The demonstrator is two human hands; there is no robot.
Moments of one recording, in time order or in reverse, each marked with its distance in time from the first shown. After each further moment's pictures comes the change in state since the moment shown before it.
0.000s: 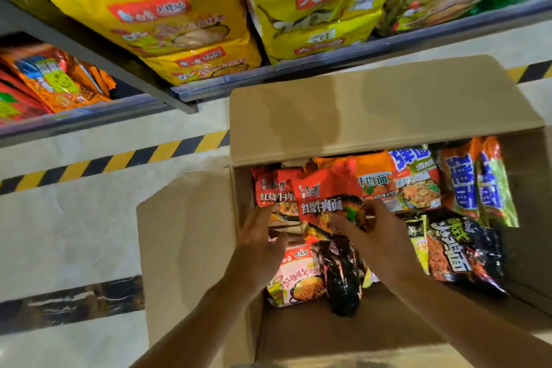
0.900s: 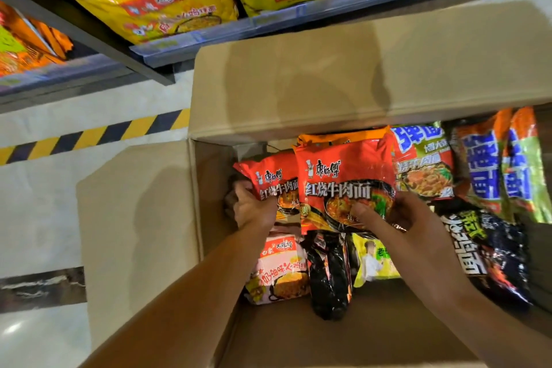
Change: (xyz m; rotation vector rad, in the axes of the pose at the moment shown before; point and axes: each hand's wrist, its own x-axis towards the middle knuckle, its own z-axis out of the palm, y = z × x) left_hand 0.097 -0.023 0.091 -0.384 0.310 -0.638; right_hand 0.011 0.060 -0.031 0.179 0.021 -0.010
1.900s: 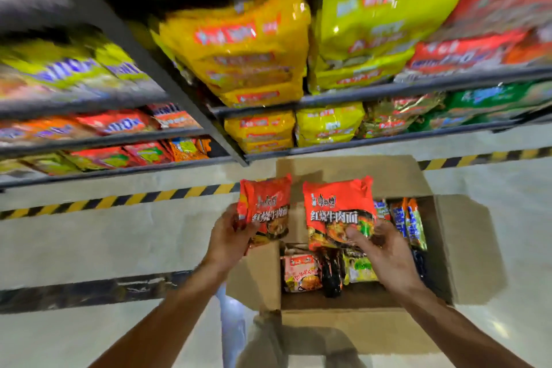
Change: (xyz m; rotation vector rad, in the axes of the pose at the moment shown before) left_hand -0.276 0.117 -0.370 -0.189 -0.229 0.509; right_hand -0.232 -0.269 -0.065 0.055 0.039 -0.068
